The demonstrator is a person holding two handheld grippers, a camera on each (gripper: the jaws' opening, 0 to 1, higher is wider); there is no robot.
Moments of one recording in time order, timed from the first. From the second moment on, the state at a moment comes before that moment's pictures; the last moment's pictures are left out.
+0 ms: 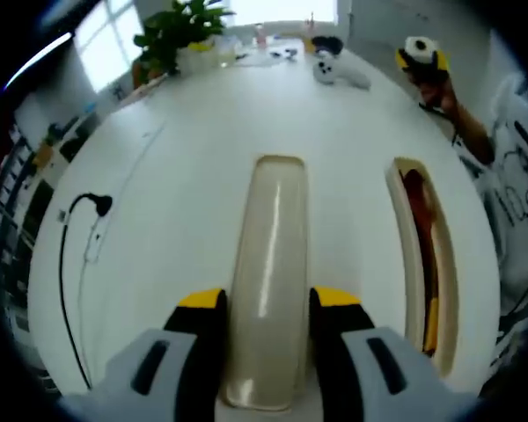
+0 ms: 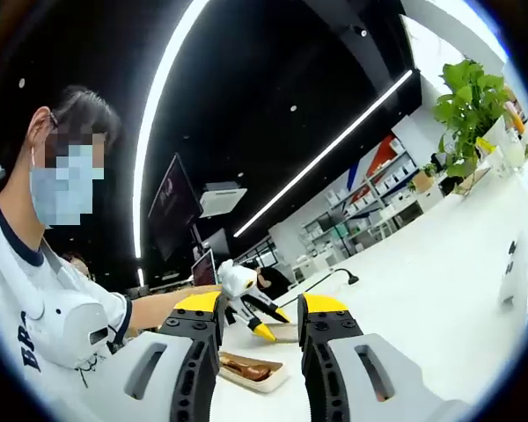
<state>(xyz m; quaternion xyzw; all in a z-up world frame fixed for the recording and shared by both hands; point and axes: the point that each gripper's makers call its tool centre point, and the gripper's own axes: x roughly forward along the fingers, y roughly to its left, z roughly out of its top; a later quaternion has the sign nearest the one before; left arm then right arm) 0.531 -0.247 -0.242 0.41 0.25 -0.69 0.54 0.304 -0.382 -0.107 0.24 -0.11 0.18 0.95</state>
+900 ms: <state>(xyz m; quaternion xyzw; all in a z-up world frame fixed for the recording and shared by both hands) 0.517 -0.229 -0.250 0.41 0.24 -0.70 0.53 0.374 -0.377 -0.159 0.22 0.09 0.19 0.95</state>
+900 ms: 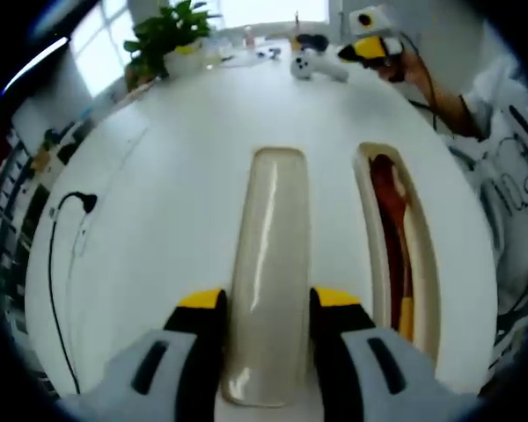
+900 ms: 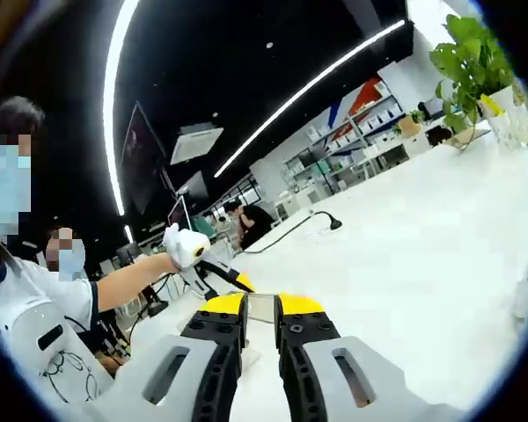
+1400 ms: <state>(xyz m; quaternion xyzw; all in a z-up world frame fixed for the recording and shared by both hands) 0.501 -0.231 -0.247 0.44 0.19 -0.70 0.54 0.459 -0.363 -0.225 0.11 0.28 0.22 0.93</state>
